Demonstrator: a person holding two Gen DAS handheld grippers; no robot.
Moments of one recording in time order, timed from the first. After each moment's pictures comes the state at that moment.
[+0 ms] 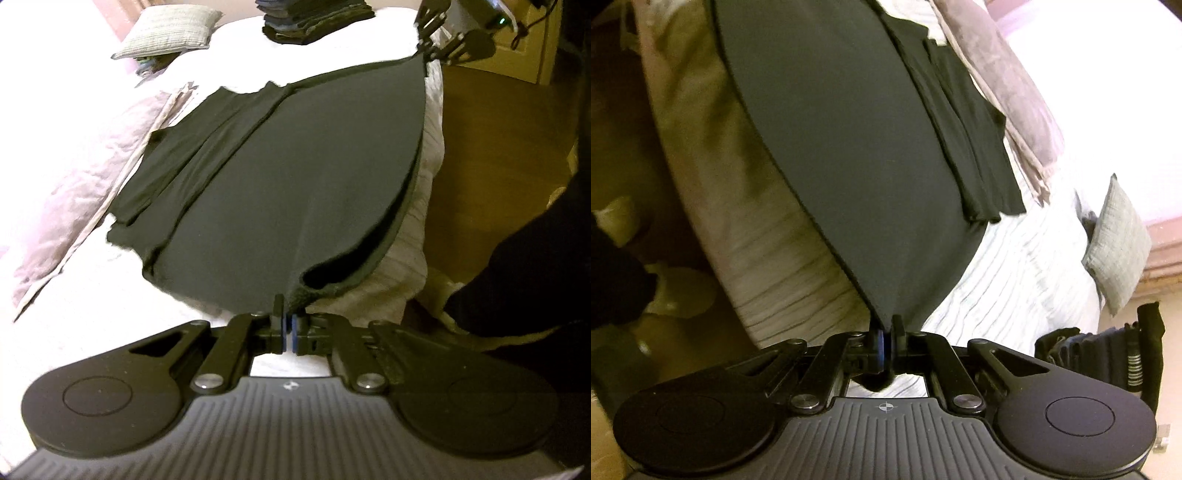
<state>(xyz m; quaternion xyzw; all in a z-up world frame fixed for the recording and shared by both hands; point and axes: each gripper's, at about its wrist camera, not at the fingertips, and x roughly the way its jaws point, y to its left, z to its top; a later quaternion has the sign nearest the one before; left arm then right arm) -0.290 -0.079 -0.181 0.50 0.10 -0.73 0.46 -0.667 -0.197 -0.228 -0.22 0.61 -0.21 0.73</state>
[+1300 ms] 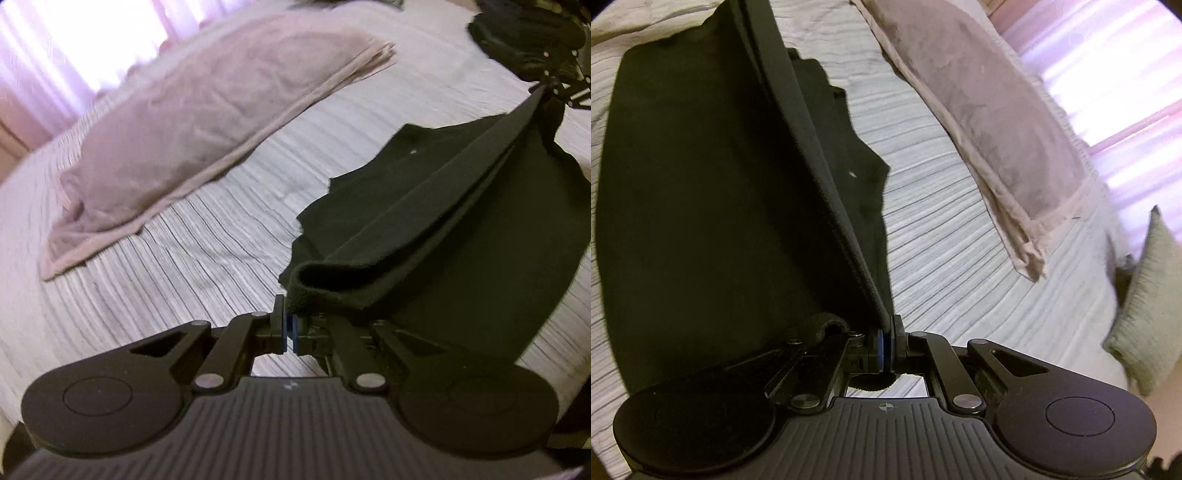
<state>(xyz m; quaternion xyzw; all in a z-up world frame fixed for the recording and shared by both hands) -0.146 -0.359 -0.187 0.46 0.27 -0.61 0.59 -0.522 -0.531 -0.211 -0.18 0.58 -0.13 0.78</state>
